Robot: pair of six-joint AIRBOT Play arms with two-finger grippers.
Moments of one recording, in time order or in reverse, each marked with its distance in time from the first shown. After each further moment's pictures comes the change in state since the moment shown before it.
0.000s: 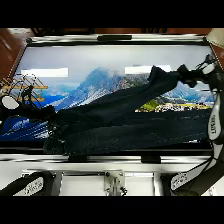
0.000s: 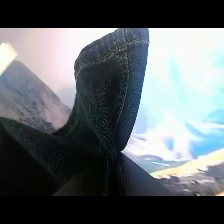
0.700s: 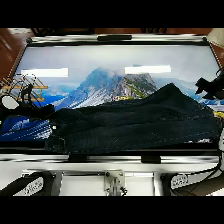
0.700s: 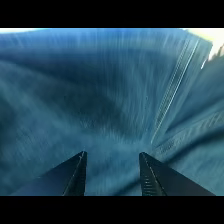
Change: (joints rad) left arm 0.000 0.001 0.006 0.006 0.029 0.018; right arm -0.070 0.132 -0.003 -0.330 0.429 -0.046
